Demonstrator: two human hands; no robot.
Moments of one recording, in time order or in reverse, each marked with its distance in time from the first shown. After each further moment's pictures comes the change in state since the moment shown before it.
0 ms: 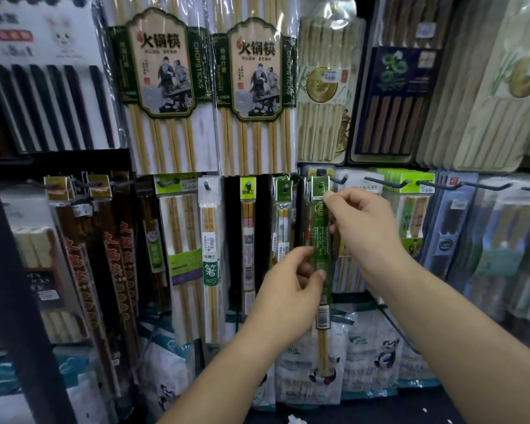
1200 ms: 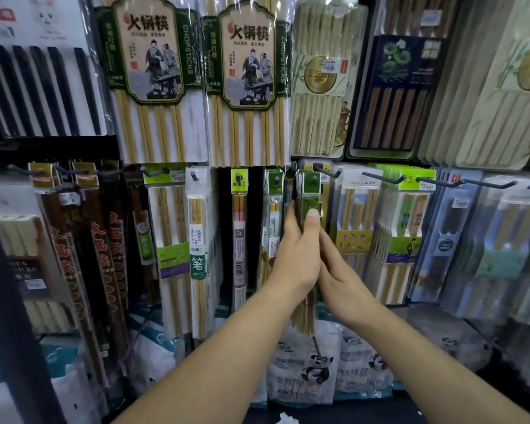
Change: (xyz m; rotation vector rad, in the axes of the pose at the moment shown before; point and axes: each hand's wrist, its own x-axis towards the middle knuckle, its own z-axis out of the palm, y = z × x) left_hand 0.056 0.016 0.035 -0.309 0.138 -0.172; right_hand -0.024 0.110 -0.011 -0.109 -0.562 -0.004
